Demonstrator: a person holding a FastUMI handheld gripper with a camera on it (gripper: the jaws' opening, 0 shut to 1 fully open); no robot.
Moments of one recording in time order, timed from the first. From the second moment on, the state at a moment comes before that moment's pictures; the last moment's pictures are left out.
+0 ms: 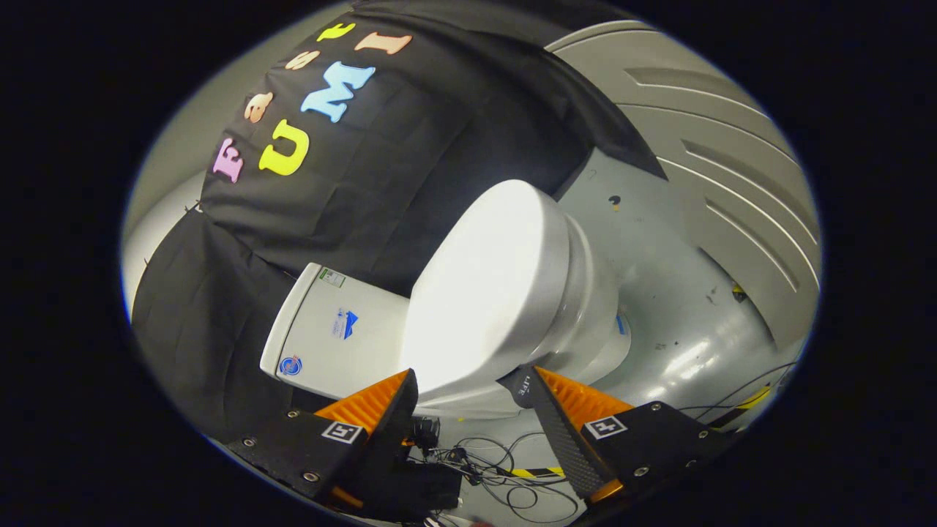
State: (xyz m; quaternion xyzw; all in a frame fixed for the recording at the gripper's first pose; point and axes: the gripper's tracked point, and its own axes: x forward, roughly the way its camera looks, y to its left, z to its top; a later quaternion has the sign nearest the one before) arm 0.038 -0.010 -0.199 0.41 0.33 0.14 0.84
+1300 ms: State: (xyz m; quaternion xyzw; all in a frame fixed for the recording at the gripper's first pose) arm 0.054 0.012 -0.276 0.54 0.42 0.14 0.72
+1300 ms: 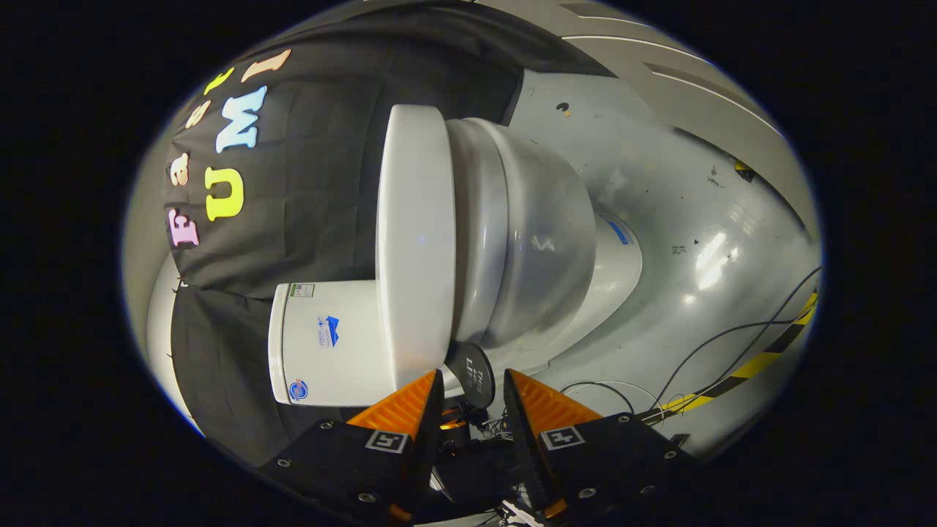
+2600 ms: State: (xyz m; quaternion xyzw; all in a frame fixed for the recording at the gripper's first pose) arm 0.060 0.002 -0.254 0.50 0.40 0.11 0.76
